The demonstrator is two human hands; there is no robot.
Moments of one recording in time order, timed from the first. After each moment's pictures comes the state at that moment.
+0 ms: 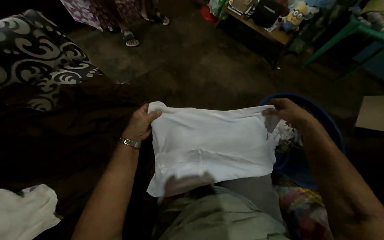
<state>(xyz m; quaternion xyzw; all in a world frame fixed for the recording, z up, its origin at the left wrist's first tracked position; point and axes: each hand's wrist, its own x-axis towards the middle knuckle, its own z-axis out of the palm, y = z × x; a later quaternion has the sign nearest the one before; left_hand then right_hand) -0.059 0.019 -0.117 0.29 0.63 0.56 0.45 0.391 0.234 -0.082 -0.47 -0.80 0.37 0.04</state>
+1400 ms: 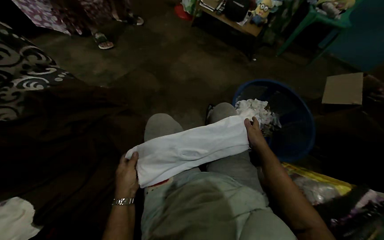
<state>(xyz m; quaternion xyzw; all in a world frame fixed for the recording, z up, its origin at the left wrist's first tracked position) 0.026 -0.120 -0.174 0.17 0.73 0.57 0.34 0.399 0.081 -0.168 -0.68 -0.51 0.45 0.28</state>
